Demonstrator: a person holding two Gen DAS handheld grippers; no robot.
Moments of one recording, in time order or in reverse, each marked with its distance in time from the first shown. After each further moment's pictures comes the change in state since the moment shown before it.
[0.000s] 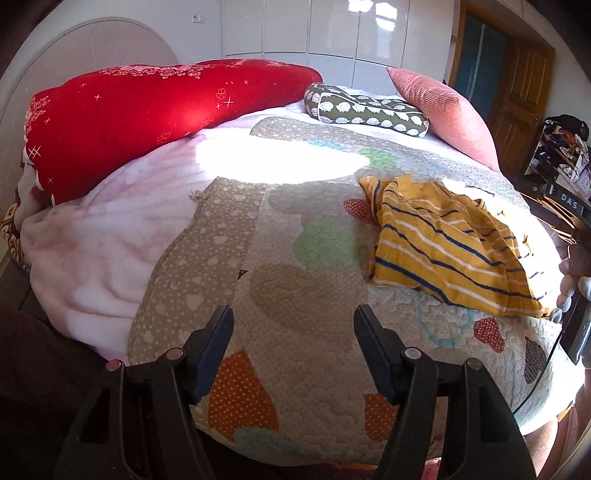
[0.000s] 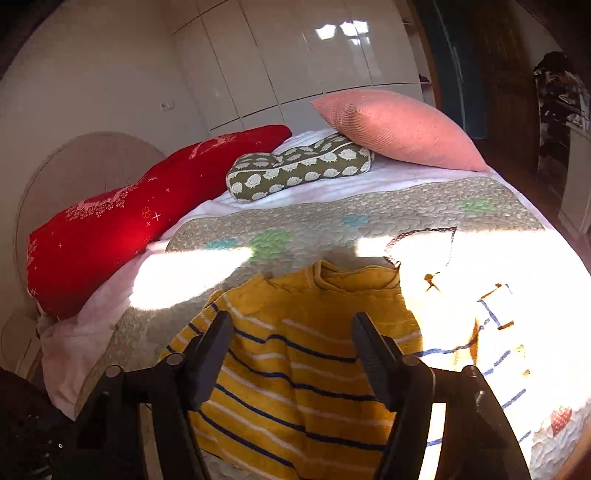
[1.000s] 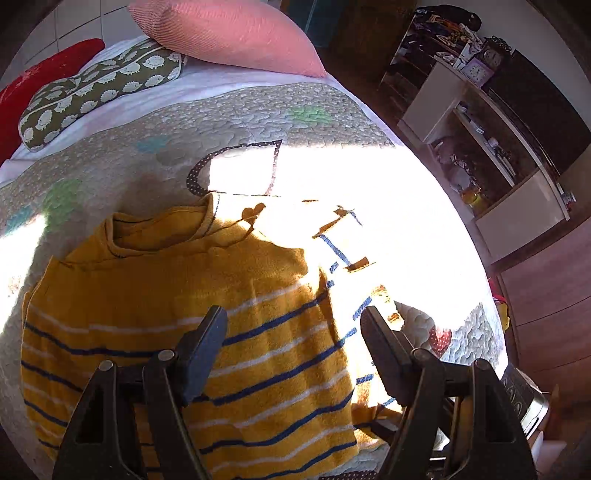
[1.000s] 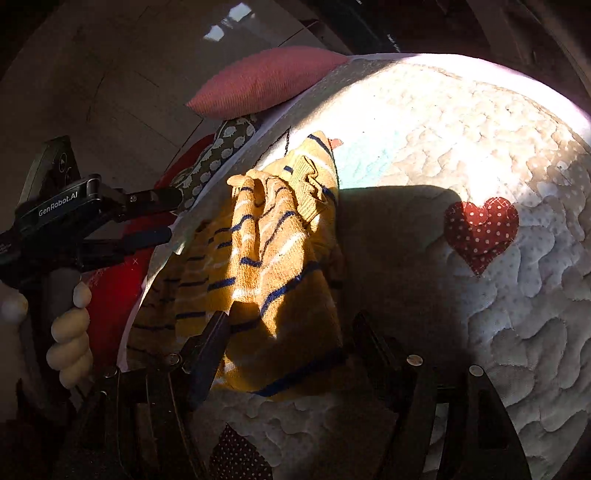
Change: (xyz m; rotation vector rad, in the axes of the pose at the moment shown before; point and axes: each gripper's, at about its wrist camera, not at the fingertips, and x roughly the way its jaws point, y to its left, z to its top) left arm 0.153 -0.375 0.129 0.379 0.363 -0.460; right arm -0.051 -0.182 -0.112 0.445 0.096 0.097
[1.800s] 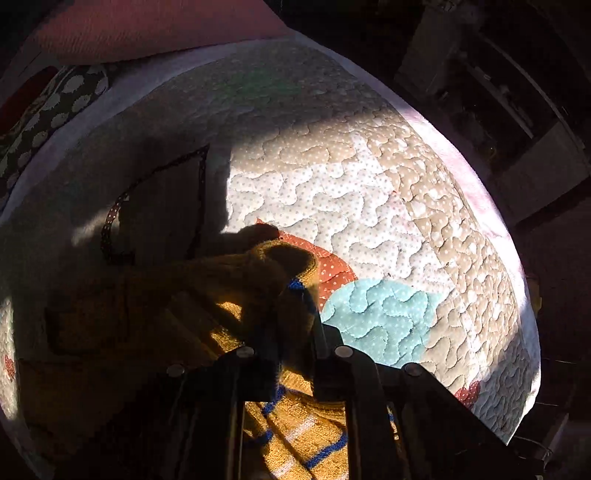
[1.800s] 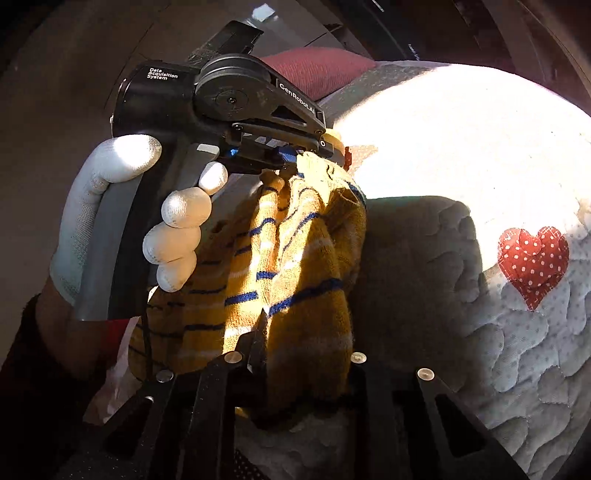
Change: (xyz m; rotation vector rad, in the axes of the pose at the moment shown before) left arm 0.079 -0.054 0.051 0.131 0.112 0.070; right arm 0.016 0.024 0.006 -0.077 -0.018 0.038
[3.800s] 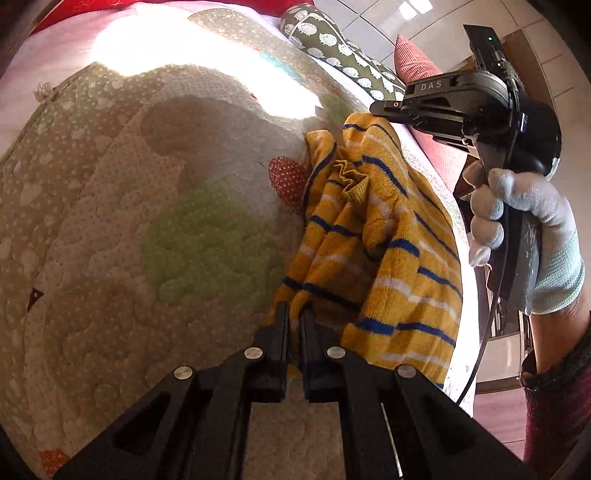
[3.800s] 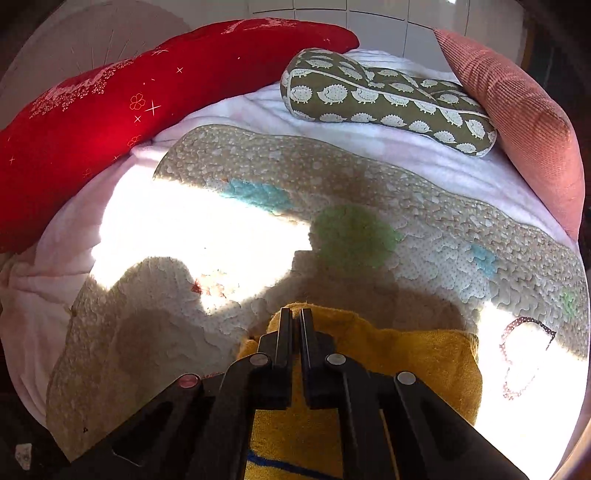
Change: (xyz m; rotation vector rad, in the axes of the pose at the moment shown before) left arm -0.111 0.307 -0.329 -0.775 -0.317 -0.200; right arm 0.298 0.320 0.074 -0.671 0.425 -0.279
